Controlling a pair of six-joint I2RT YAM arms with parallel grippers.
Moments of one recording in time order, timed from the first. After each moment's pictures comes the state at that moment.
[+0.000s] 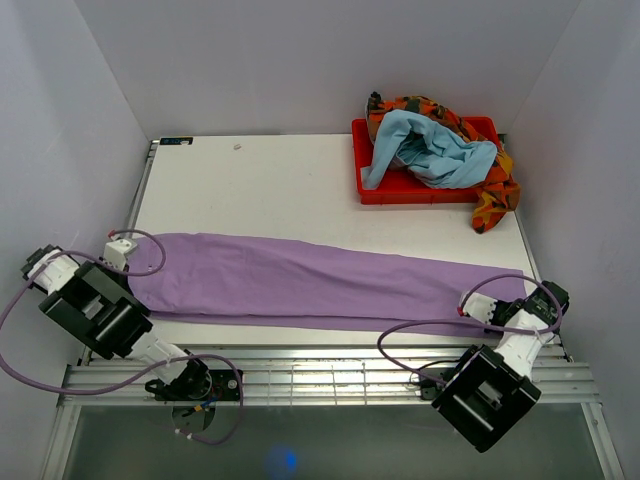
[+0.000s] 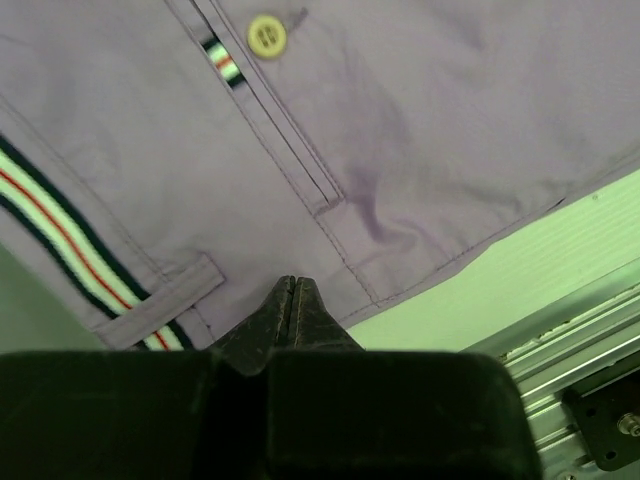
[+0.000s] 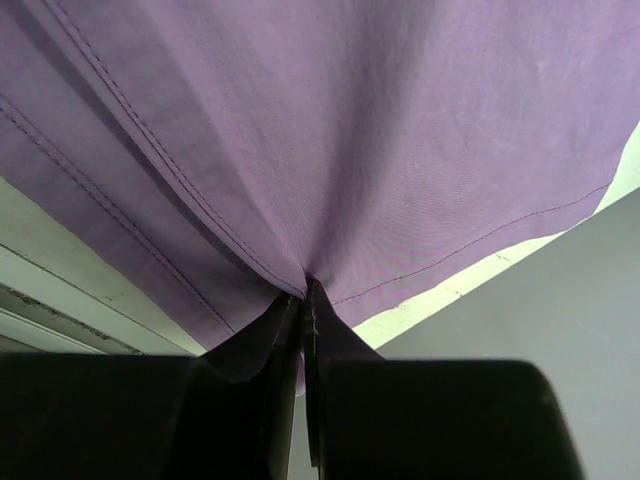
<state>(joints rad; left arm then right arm) 0.94 1.59 1.13 -1.08 0.60 1.49 -0.77 0.88 0.35 -0.67 -0.25 -2.00</state>
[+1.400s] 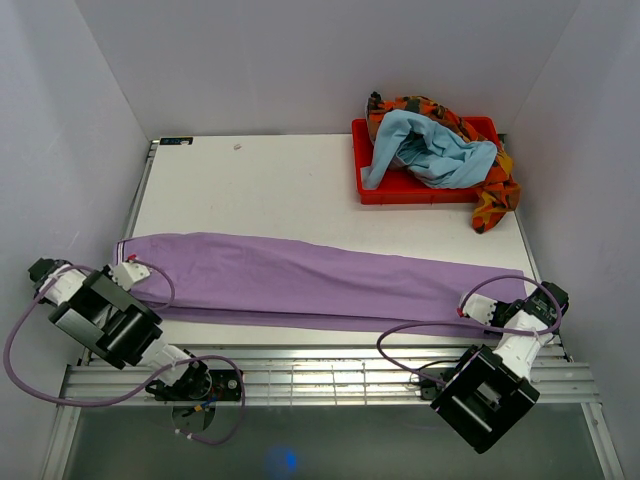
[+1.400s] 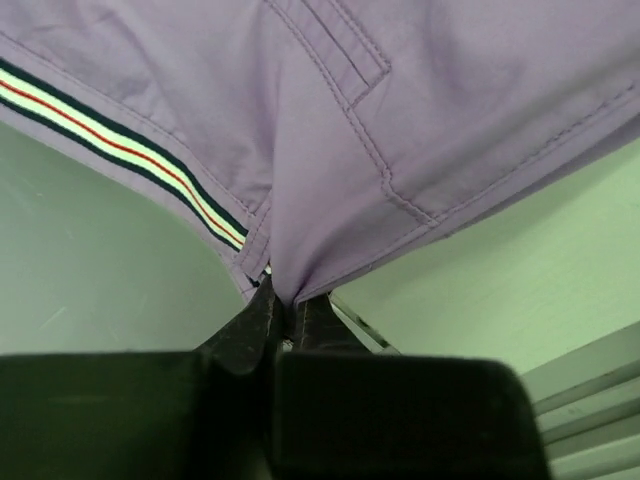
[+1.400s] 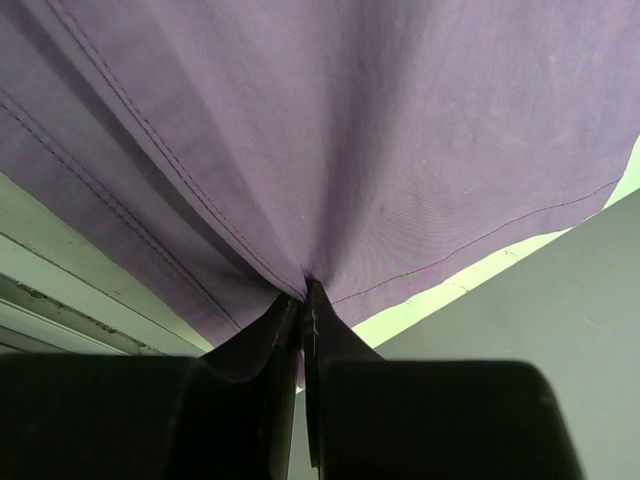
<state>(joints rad) 1.00 1.53 0.95 -0.78 0.46 1.95 -0.77 0.87 0.35 -0.67 -0.23 -2.00</state>
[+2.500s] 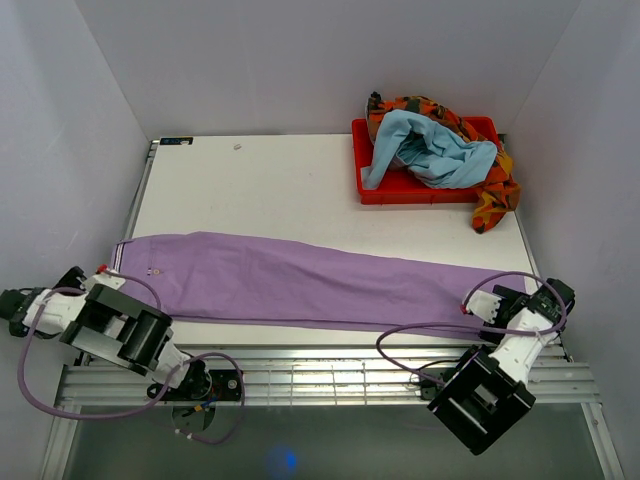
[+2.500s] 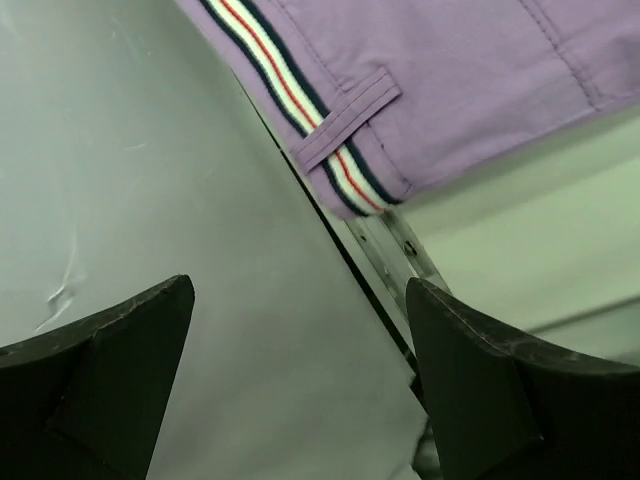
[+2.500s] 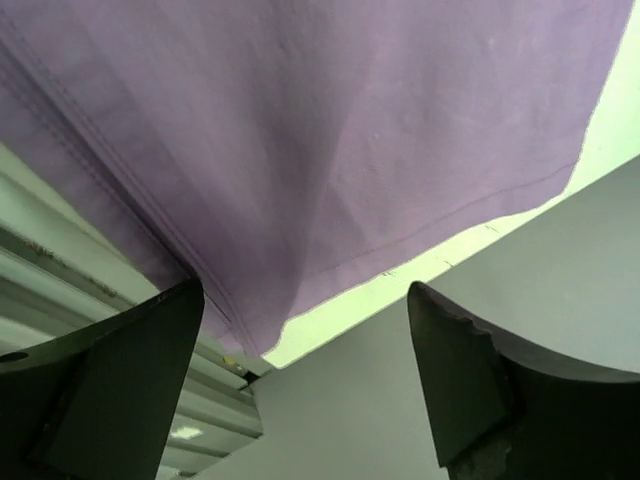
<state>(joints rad) 1.24 1.42 0.87 -0.66 0.67 1.99 -0.78 0.83 0.39 -0.73 -0.24 -1.99</state>
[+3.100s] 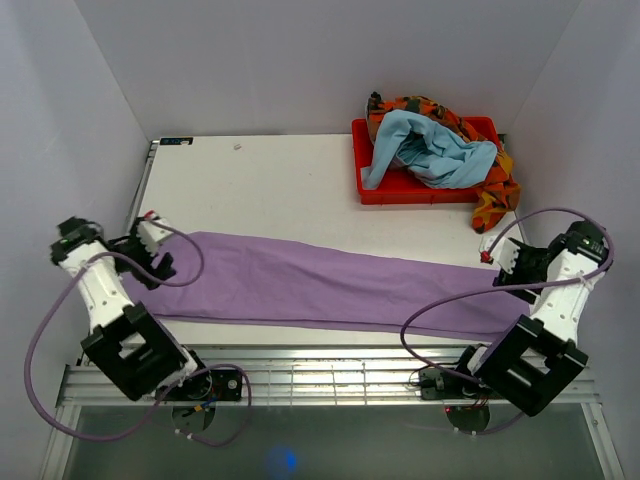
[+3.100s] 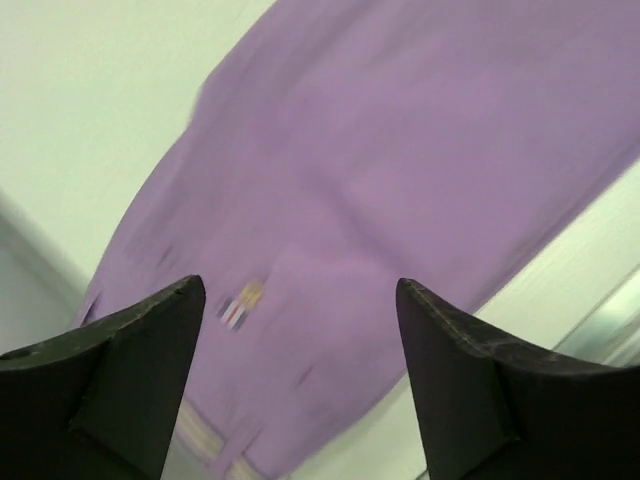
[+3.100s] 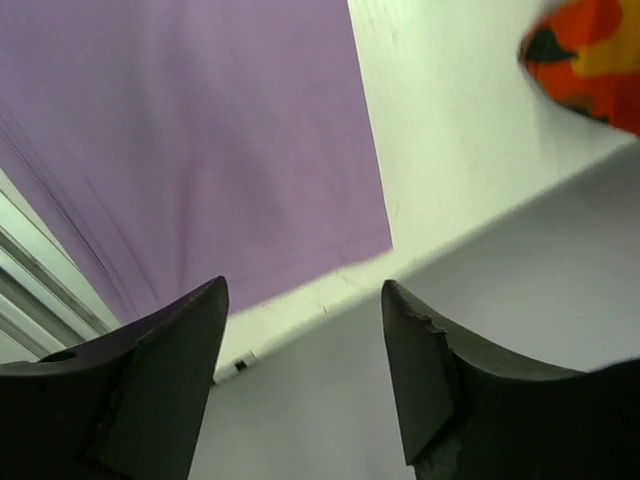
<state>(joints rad) 0.79 1.33 1.14 -1.21 0.83 1.67 -0.68 1.15 0.97 -1.15 -0.44 -1.91</state>
